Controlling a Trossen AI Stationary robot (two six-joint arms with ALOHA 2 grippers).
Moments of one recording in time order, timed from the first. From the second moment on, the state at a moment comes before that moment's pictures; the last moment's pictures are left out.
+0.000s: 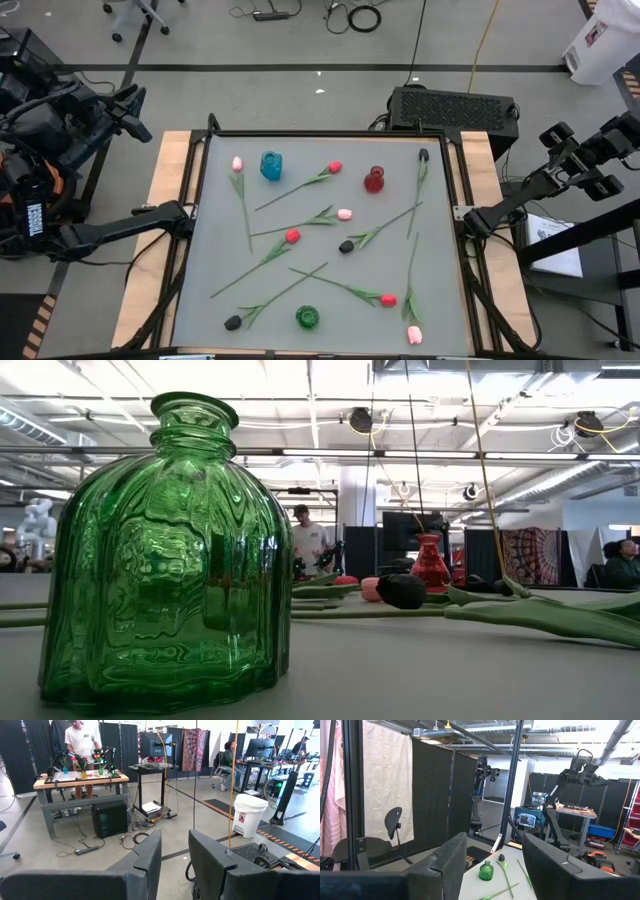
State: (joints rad) left arm 0.73 0.72 1.64 -0.96 -0.34 -0.04; right arm 0.51 0.00 1.45 -1.26 -0.08 -0.07
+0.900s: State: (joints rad) left arm 0.73 0.72 1.64 -0.96 -0.34 -0.04; right arm 0.51 0.01 1.45 -1.26 -0.08 -0.07
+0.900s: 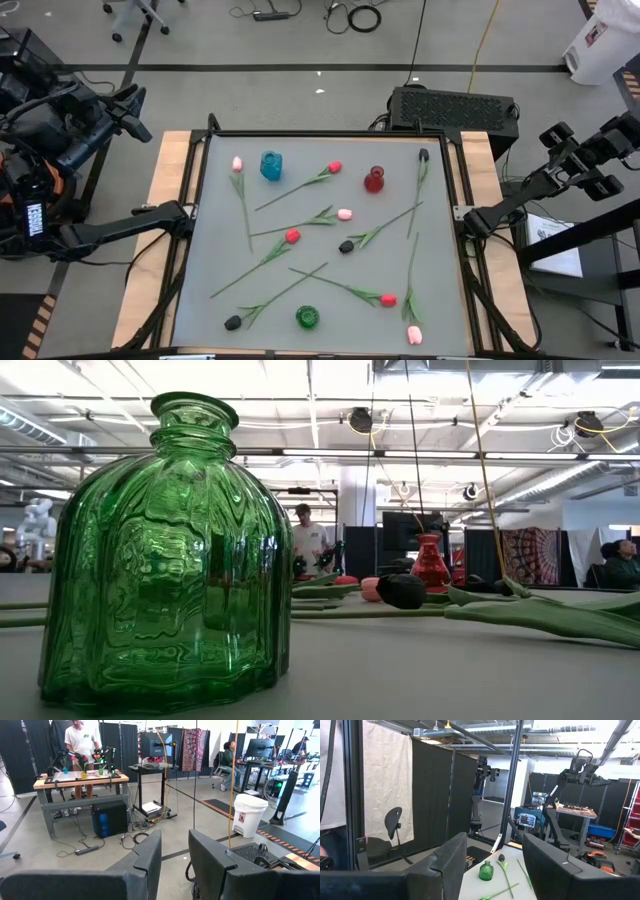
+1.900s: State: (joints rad) left arm 0.73 0.72 1.64 -0.96 -0.34 -0.04; right arm 0.51 0.00 1.45 -1.17 -0.08 -0.06
